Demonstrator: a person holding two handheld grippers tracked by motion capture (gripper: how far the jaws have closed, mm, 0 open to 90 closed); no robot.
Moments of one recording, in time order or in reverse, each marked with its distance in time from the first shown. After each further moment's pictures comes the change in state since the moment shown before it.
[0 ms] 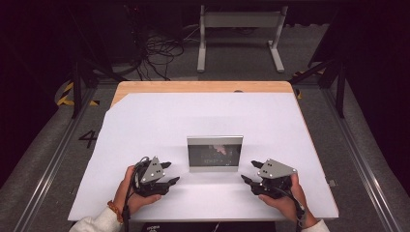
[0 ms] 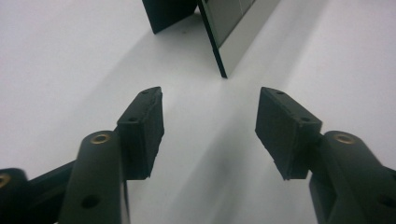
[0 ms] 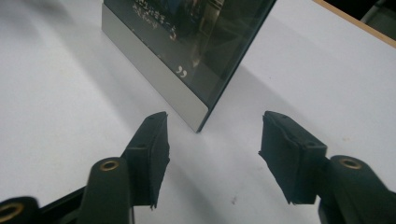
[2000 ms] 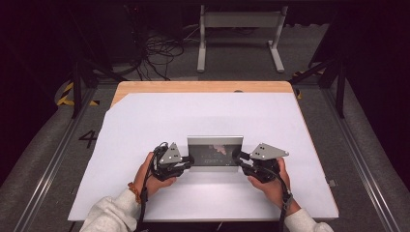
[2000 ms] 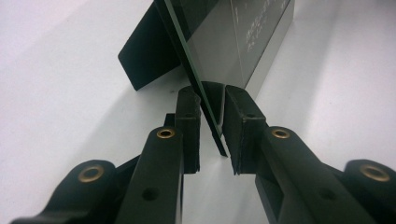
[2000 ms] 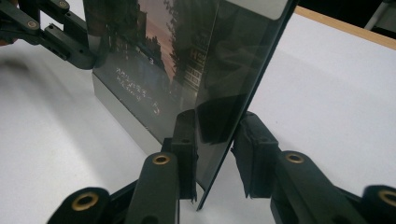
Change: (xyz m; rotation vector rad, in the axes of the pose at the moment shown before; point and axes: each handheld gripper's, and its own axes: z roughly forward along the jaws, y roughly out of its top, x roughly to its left) left arm 0.017 0.043 0.044 -0.032 -0.114 0.005; right arm -0.015 0.028 0.032 -0.088 0.044 0.143
